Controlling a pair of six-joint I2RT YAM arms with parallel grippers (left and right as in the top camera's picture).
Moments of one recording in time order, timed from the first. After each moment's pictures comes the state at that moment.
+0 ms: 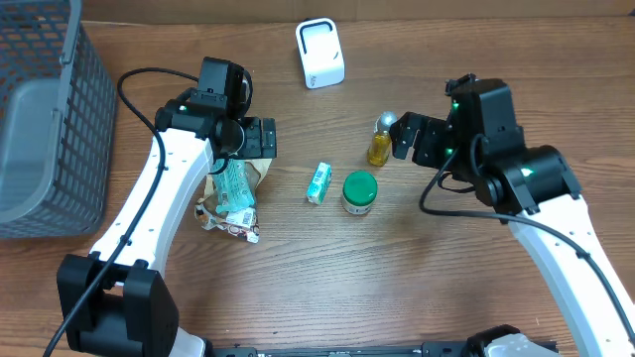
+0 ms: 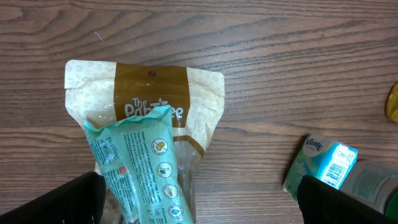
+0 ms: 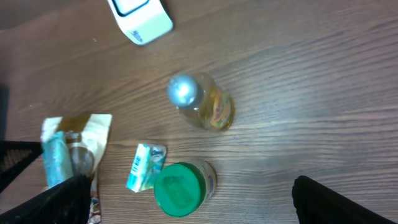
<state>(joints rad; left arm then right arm) -0.22 1.69 1.40 -0.89 0.01 -0.25 0.31 1.34 1.31 -0.88 -0.03 0.51</state>
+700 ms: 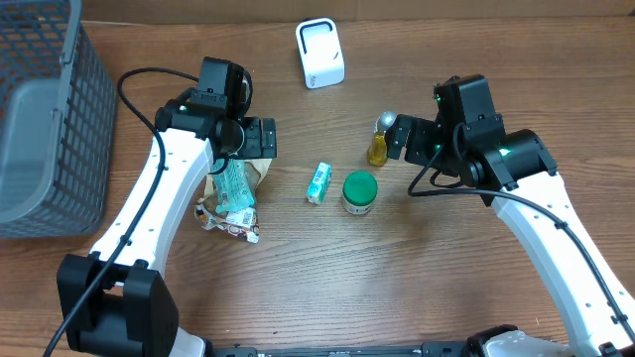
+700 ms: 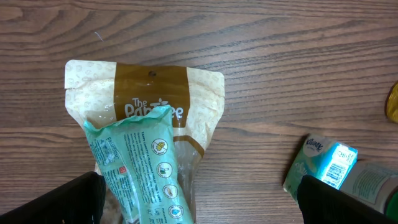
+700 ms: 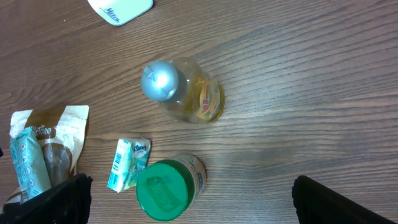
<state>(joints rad) -0.22 1.69 1.40 -0.89 0.01 -0.25 0.31 1.42 1.31 -0.89 -0.02 0.51</state>
